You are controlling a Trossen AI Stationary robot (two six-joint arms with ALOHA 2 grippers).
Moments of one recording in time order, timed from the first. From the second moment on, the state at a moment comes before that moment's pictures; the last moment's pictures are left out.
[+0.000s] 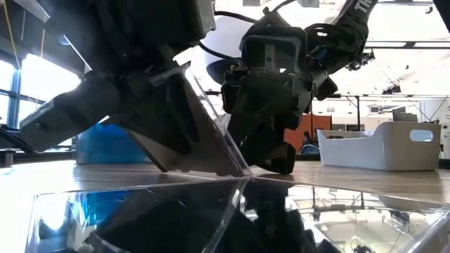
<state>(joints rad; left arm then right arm) -0.59 2.05 1.39 -0.63 -0.74 -0.10 0.09 2.00 0.97 0.33 -0.53 0.72</state>
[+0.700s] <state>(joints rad) -0.56 2.05 1.55 -0.64 -0.75 -0.11 0.18 1.32 0.97 -0.33 -0.34 0.57</state>
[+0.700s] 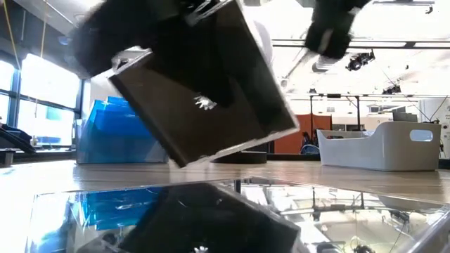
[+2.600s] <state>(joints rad) 0.06 2.56 2.11 0.31 -0.21 0.91 1.10 1.19 0.97 -1.05 0.77 1.35</state>
